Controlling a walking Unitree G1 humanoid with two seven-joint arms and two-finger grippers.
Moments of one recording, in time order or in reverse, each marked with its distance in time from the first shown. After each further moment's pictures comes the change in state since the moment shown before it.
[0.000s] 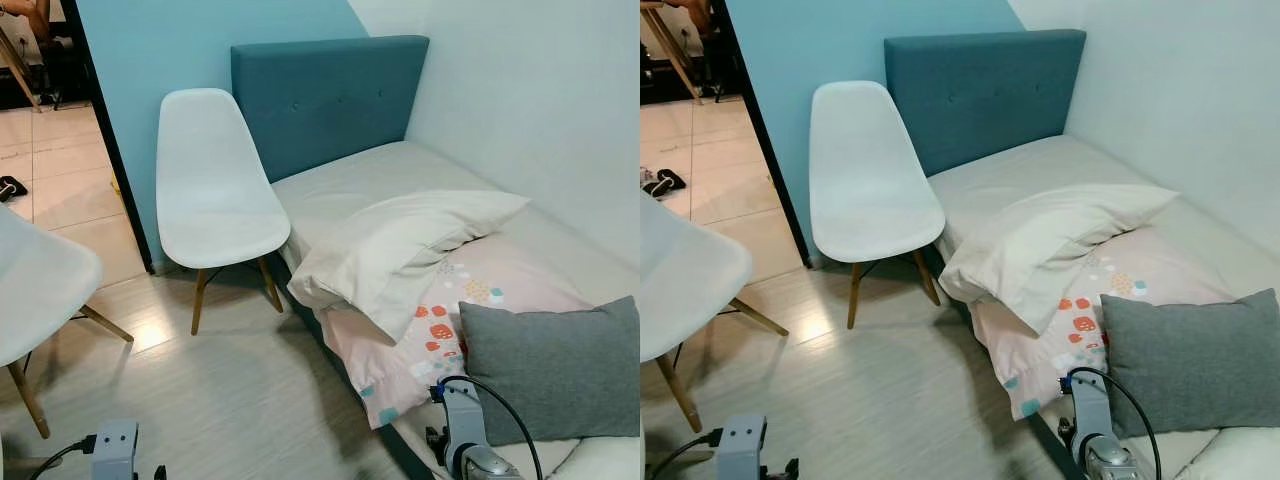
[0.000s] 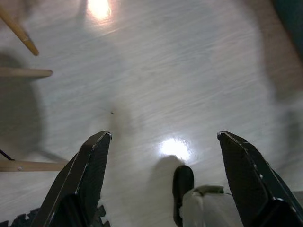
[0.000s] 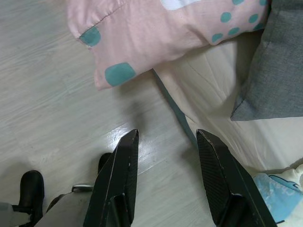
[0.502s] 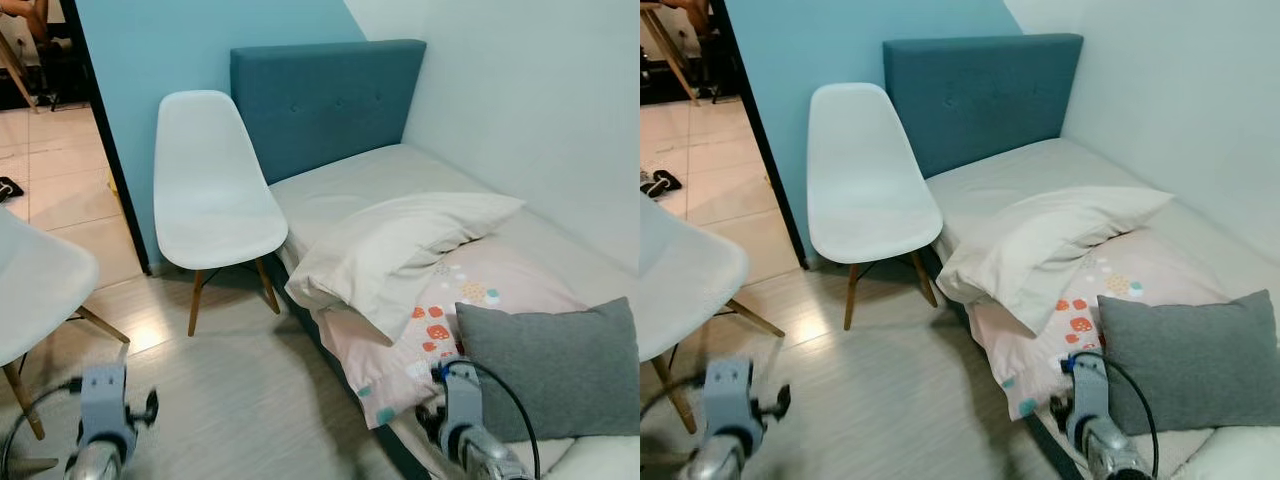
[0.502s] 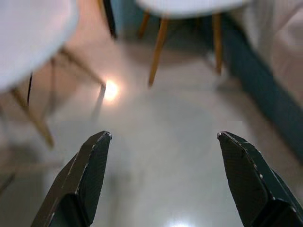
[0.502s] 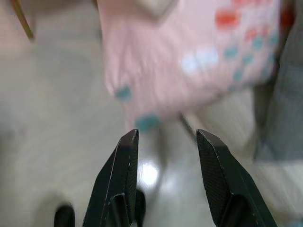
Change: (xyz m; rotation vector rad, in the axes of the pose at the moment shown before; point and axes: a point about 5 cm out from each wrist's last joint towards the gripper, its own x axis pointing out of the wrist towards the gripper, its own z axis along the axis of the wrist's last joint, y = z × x) left arm 0.009 0.003 0.091 -0.015 -0.417 0.034; right arm 0.002 0.004 0.040 0.094 -0.177 0.123
